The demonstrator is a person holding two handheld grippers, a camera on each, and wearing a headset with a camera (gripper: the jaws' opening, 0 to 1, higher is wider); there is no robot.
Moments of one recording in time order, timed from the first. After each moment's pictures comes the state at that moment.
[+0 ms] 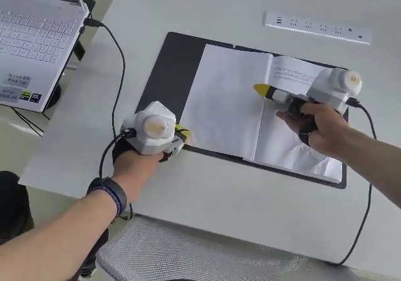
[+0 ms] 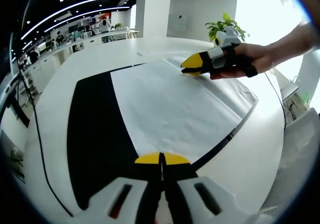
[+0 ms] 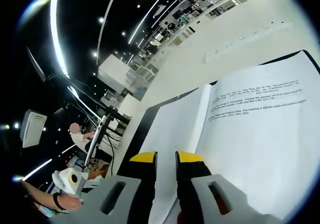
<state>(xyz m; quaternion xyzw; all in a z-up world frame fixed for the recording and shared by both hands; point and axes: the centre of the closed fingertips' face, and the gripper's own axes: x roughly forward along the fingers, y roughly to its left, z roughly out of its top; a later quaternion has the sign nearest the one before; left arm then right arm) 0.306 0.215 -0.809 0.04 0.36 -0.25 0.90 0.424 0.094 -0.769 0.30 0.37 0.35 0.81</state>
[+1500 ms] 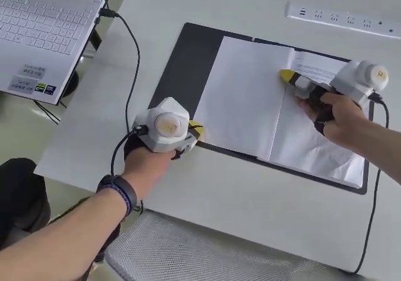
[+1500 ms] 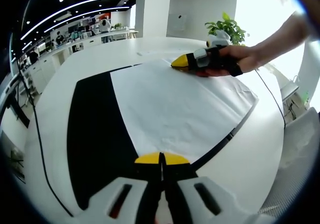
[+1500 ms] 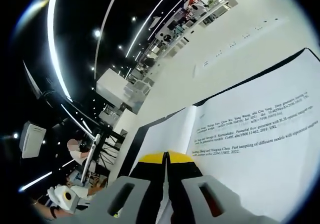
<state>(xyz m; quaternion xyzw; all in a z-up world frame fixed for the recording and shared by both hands) 0.307 0.215 -0.806 0.04 0.36 -0.25 0.90 0.495 0.078 -0.794 0.35 0.33 0.32 0.82</state>
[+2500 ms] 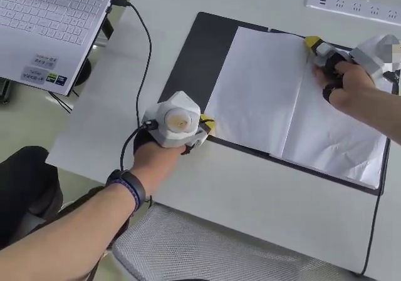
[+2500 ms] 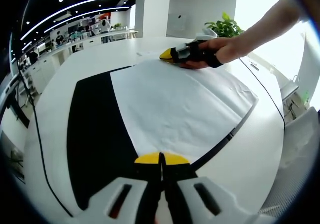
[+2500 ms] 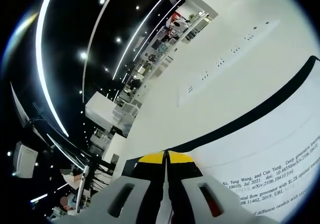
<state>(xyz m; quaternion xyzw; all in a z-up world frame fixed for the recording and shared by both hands) 0.314 0.219 -0.819 0.04 0.36 -0.25 0.90 0.571 0.066 -0.808 0.39 0.28 0.24 0.85</state>
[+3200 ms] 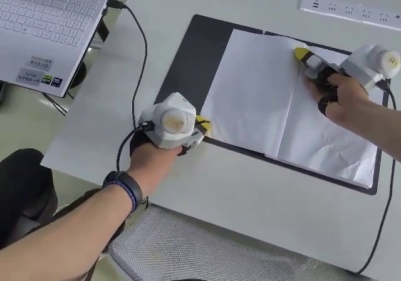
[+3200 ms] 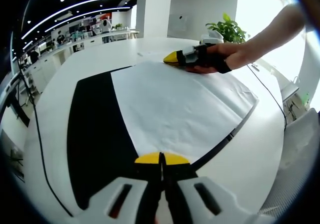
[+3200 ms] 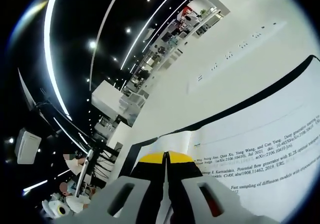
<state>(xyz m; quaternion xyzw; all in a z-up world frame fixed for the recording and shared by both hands) 0.313 0.219 -0.818 0.04 0.36 -0.25 0.90 0.530 0.077 -0.801 0.35 0.29 0.29 0.84</state>
